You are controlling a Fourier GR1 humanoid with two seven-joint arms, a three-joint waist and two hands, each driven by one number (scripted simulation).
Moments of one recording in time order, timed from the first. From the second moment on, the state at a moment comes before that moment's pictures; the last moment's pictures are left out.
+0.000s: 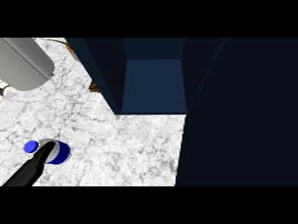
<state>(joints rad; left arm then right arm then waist) 0.32 0.02 -0.17 -2.24 -0.56 0.98 0.48 0.23 -0.13 0.61 -2.49 0.08 -0.15 0.29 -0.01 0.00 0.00</state>
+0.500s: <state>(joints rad) 0.31 0.04 -0.11 -2.06 -0.32 1.01 0.27 0.19 -0.15 0.63 -2.48 0.09 -0.20 0.31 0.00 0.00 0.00</state>
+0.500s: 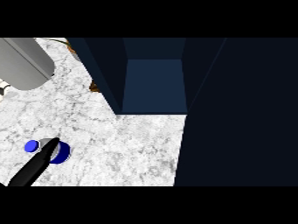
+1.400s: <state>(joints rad) 0.21 0.00 0.03 -1.60 0.20 0.86 -0.31 0.17 -0.21 0.66 -2.48 0.11 -0.27 0.29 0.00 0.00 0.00</state>
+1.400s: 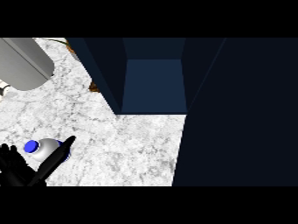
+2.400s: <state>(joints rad) 0.07 0.00 0.14 -1.11 0.56 0.72 -0.76 0.14 -0.24 0.72 -2.48 0.12 -0.35 0.31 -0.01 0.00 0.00</state>
